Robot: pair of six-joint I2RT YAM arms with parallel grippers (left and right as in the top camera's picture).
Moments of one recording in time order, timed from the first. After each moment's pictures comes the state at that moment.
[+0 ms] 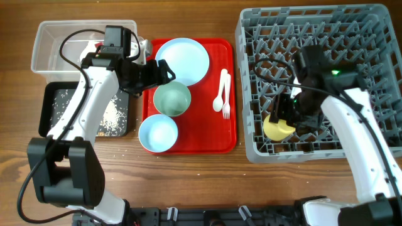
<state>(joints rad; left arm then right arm) -0.10 1.75 1.35 -0.80 0.47 -0.29 0.17 1.48 1.33 -1.42 -0.12 0.42</state>
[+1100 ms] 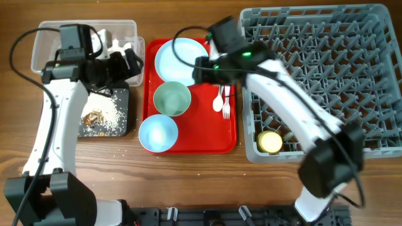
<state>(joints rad) 0.09 1.59 1.35 -0.82 0.33 -0.29 0.56 1.92 1.65 -0.85 -0.23 0.54</state>
